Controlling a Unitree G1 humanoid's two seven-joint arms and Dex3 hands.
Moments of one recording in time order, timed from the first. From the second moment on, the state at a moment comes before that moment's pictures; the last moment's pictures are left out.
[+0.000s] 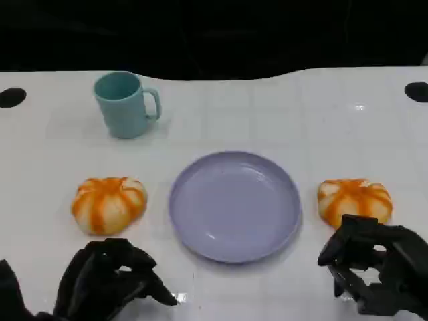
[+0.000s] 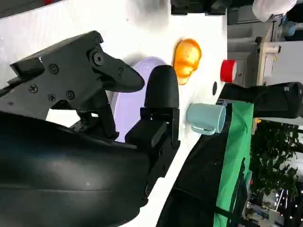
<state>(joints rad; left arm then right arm) 0.01 -0.03 0.16 0.38 -0.50 -0.06 -0.70 0.13 -0.20 0.03 -0.03 0.16 -0.20 0.46</state>
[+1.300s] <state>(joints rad) -0.01 -0.03 0.17 0.39 -0.50 -0.06 -0.70 0.12 -0.19 0.03 0.01 0.16 -0.28 0.47</state>
